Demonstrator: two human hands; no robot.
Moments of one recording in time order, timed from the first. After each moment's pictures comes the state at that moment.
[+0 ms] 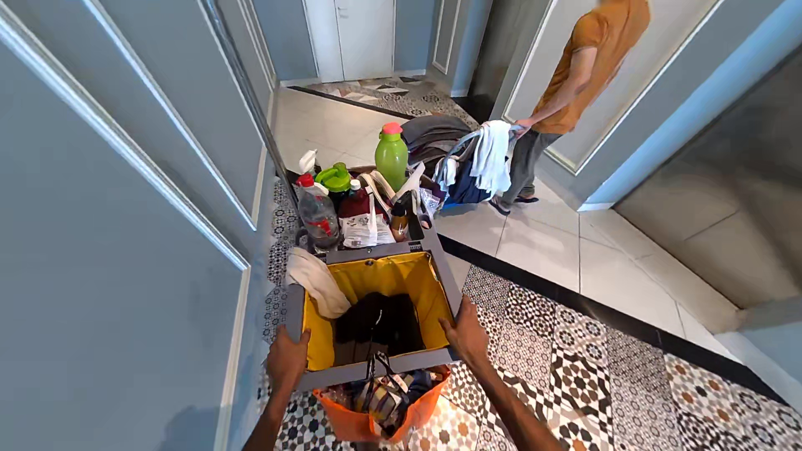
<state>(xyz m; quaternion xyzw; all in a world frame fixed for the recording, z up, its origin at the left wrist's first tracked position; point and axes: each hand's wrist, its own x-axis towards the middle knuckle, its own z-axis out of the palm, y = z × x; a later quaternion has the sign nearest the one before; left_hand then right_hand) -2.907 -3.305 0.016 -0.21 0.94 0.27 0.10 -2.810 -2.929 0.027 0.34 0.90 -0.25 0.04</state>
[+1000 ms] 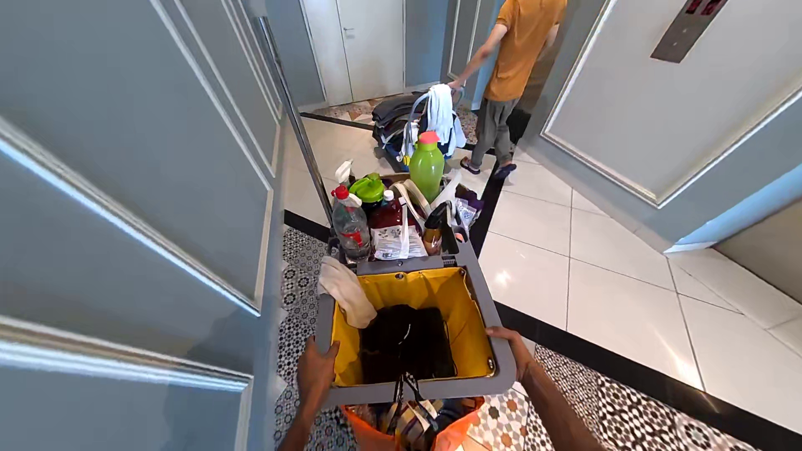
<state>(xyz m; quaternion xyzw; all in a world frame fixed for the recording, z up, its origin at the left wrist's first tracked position) -3.445 -3.203 0.011 -0.17 0.92 0.33 0.11 -3.319 -2.777 -0.012 0.24 0.41 -0.88 0.04</state>
